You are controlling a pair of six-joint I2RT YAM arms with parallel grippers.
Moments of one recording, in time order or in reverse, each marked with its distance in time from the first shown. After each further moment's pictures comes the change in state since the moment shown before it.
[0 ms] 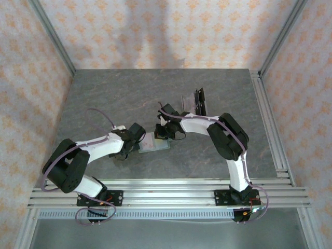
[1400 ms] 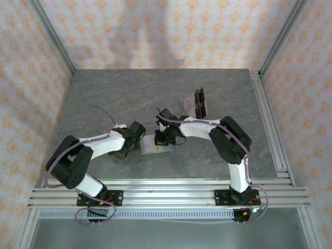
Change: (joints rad) left arm 0.019 0.052 0.022 0.019 -0.004 0.072; right arm 0.062 -0.048 -0.037 -0.069 0.014 0.000
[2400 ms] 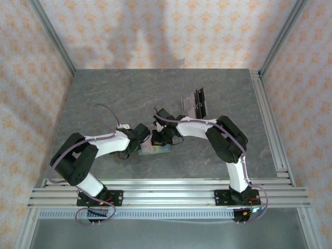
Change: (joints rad) left arm -0.069 0.064 0.024 -0.018 -0.097 -0.030; right arm 0.013 0.044 0.049 0.005 -0.058 0.028
